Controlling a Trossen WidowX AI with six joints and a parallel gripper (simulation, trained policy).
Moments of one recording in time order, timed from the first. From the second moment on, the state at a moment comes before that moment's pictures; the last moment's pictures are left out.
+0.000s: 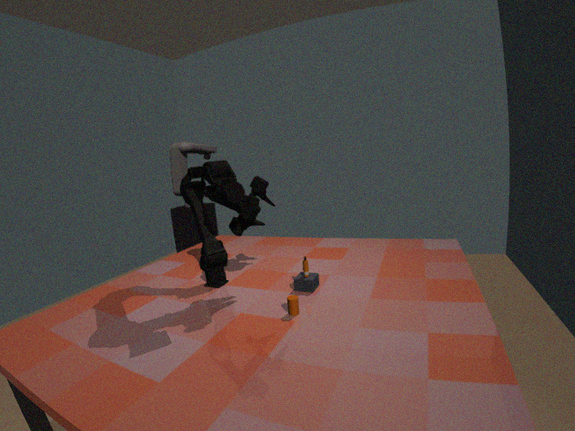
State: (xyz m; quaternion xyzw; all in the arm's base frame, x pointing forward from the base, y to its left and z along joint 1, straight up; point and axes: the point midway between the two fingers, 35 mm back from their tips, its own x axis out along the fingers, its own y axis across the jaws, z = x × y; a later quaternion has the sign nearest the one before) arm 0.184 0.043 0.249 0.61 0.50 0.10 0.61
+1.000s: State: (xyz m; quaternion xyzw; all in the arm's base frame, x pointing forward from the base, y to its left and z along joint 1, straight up) arm 0.227 -0.010 0.231 0.56 0.54 0.05 0.63
